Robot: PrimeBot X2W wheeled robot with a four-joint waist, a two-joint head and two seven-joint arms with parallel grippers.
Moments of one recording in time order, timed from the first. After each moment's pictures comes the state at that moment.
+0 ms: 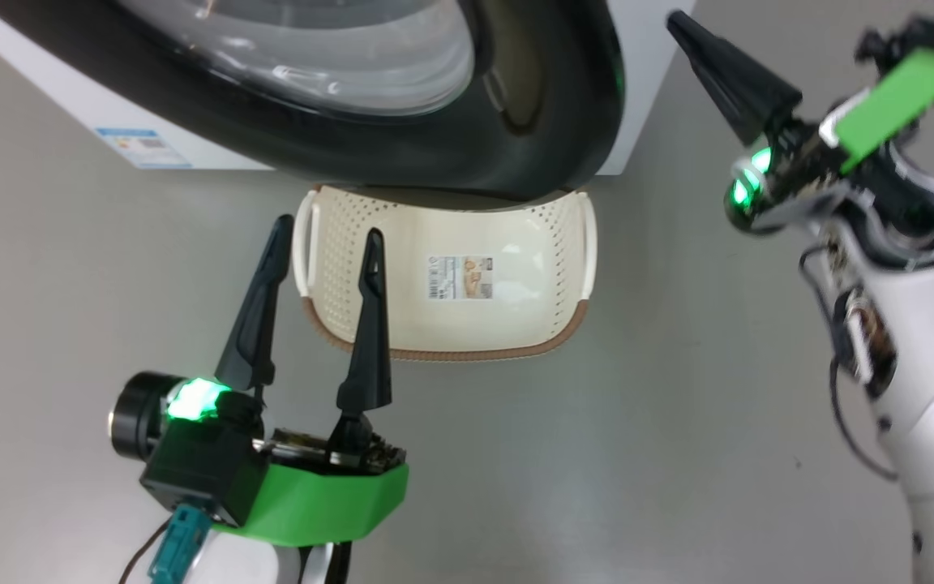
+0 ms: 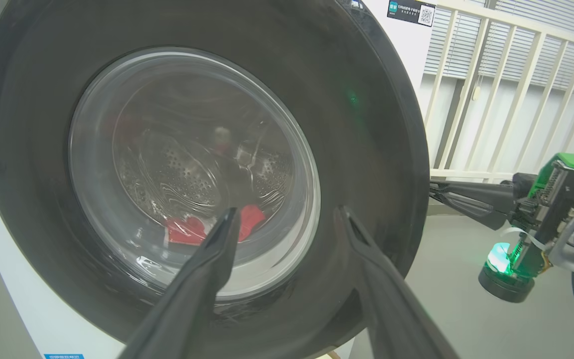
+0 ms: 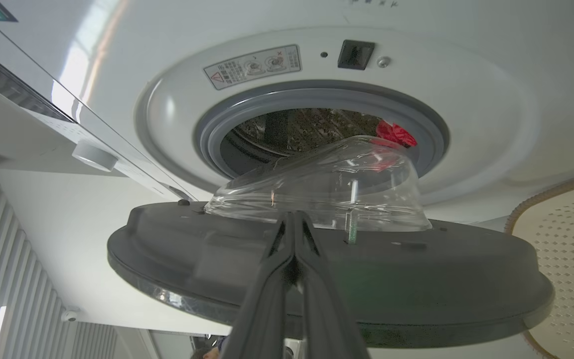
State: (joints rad) left arm -0.33 0.04 -0.31 -0.11 -0.18 0.16 -0.26; right arm -0.85 -0.13 0.11 0.53 1.78 0.13 0.50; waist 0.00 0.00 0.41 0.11
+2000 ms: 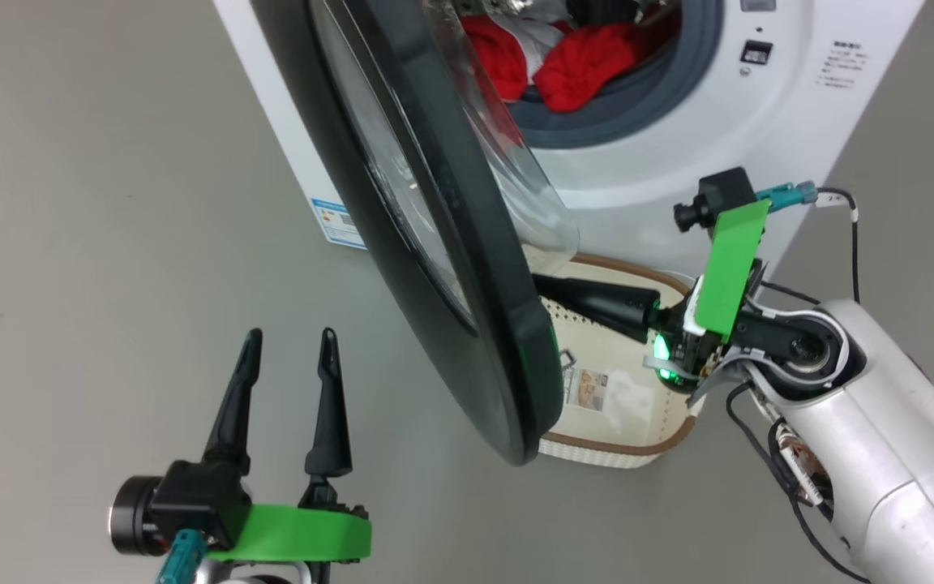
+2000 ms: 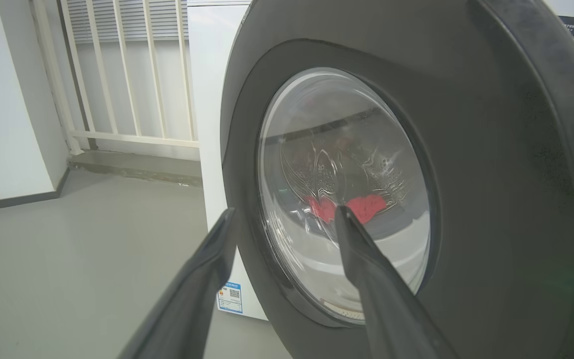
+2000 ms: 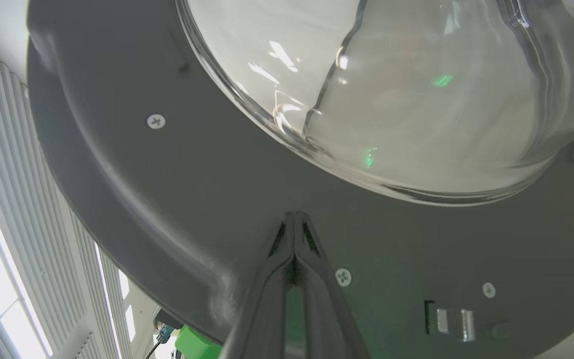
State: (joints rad) left arm -0.18 0.04 -0.25 0.04 -0.23 0.20 -0.26; right arm -0.69 -0.18 0.42 0.48 1.81 0.13 0.77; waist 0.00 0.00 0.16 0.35
